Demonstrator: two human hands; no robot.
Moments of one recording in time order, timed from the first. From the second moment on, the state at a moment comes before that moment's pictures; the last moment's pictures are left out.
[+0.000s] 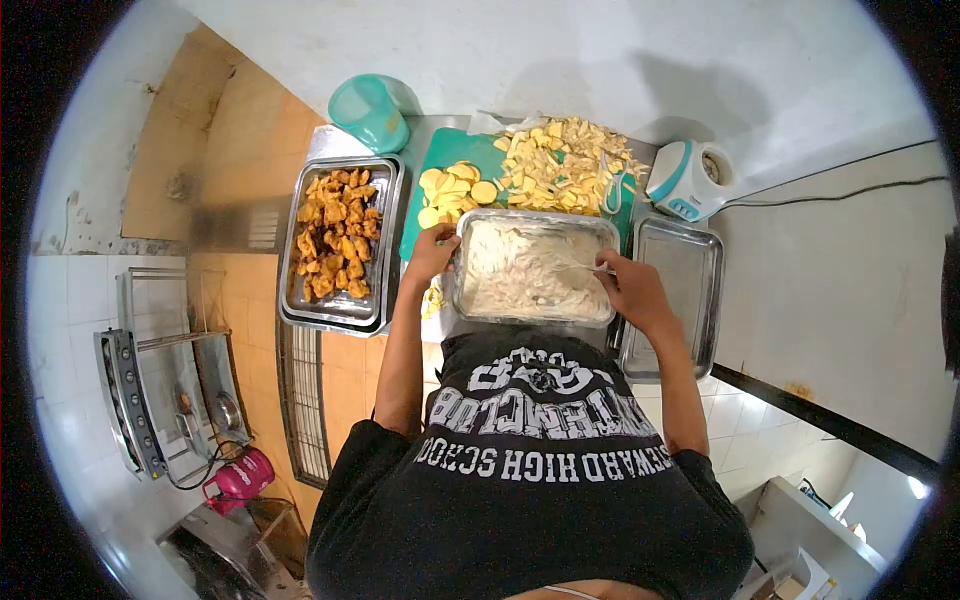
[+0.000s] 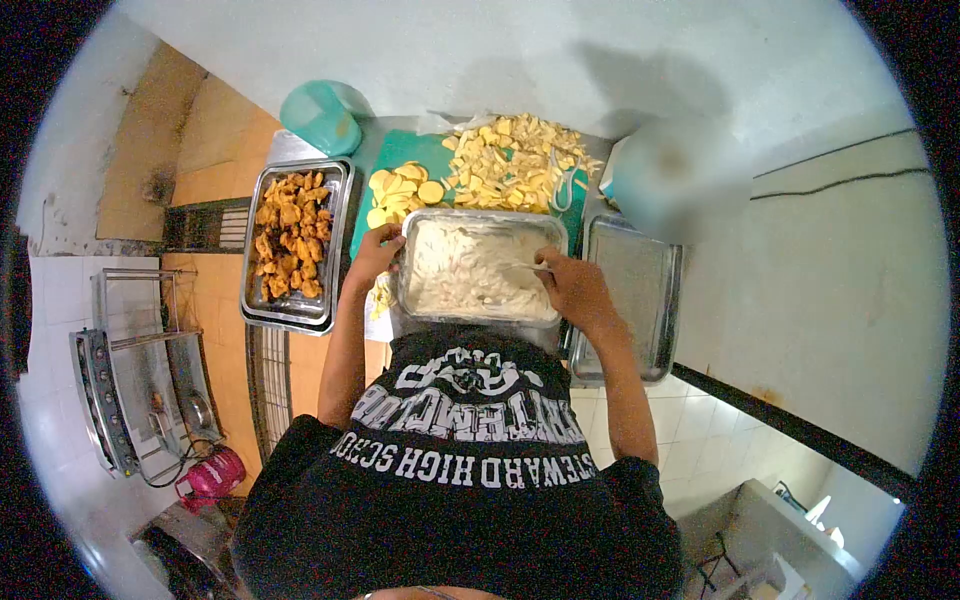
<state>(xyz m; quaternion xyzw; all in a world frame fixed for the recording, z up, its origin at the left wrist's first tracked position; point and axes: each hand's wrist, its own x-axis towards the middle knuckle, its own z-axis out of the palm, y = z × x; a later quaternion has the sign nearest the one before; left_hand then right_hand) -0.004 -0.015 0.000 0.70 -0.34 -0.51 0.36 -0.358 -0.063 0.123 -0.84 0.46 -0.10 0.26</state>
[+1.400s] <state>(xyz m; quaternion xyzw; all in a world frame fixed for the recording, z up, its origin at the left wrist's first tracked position) -0.023 -0.011 0.027 0.77 -0.57 -0.12 0.27 -0.315 -0.021 0.094 -0.29 0.13 -0.35 0.88</state>
